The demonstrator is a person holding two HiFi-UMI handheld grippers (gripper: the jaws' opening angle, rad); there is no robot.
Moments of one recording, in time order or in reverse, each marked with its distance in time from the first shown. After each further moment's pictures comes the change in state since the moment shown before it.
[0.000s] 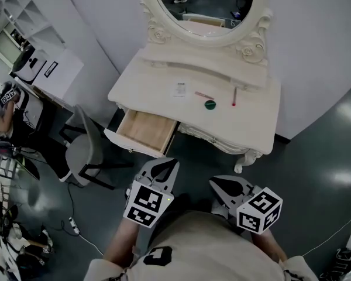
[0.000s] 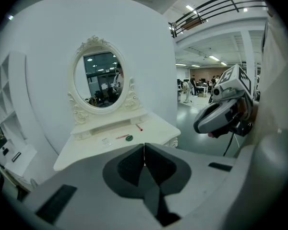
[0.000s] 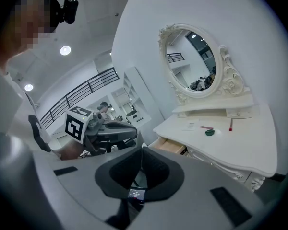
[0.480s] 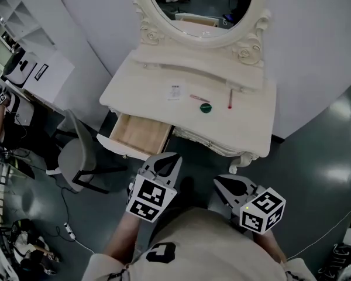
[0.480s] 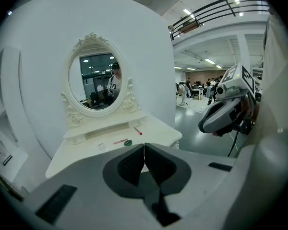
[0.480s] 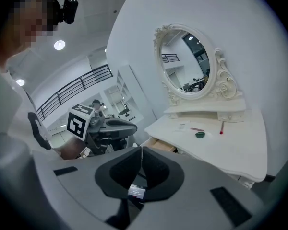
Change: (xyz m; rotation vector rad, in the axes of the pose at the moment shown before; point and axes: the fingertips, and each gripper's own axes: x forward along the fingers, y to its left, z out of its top) left arm 0.038 0.022 0.010 0.013 -0.032 -0.058; right arm 0.007 -0.029 0.010 -0.002 0.014 -0.097
